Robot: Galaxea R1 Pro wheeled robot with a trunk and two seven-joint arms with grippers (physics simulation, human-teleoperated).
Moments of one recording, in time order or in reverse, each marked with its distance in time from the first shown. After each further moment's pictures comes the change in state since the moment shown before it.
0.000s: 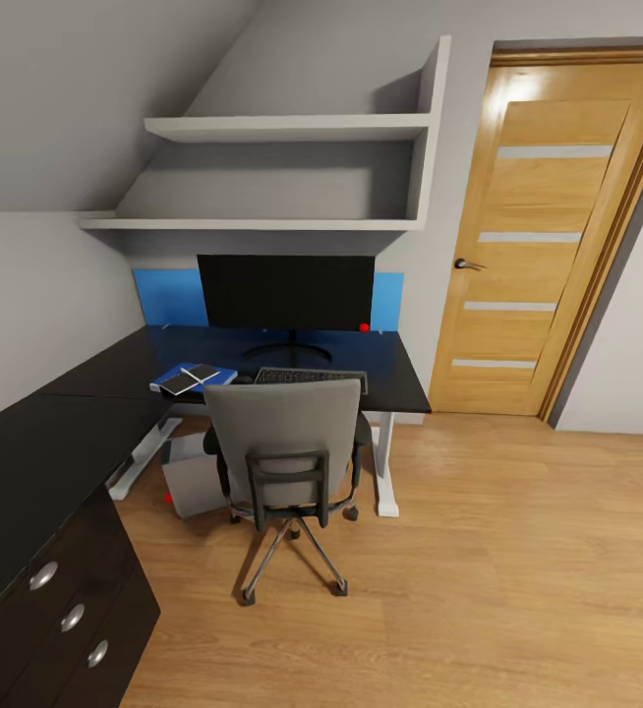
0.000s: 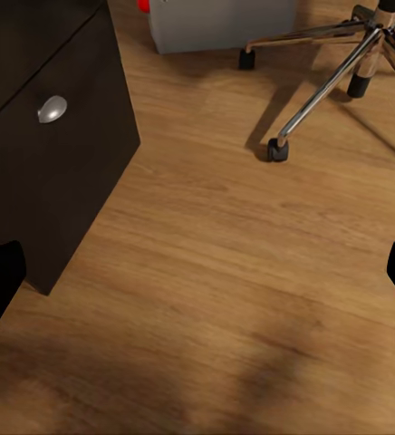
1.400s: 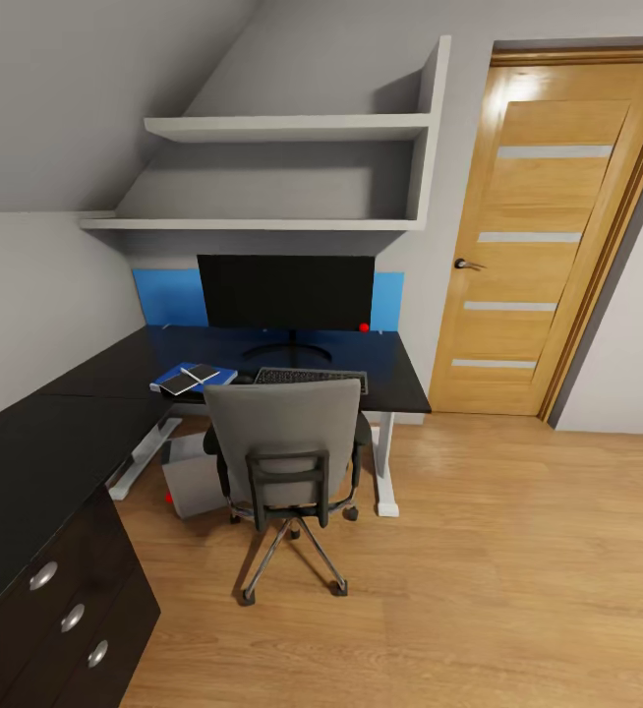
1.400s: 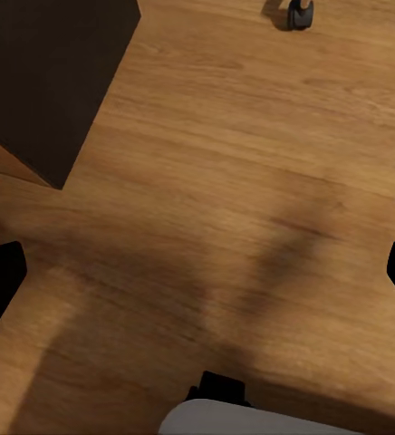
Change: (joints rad) left arm 0.000 0.019 0.002 -0.006 -0.002 0.288 -0.003; right arm 0.000 0.002 0.000 -0.001 0.000 0.001 0.001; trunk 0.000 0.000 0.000
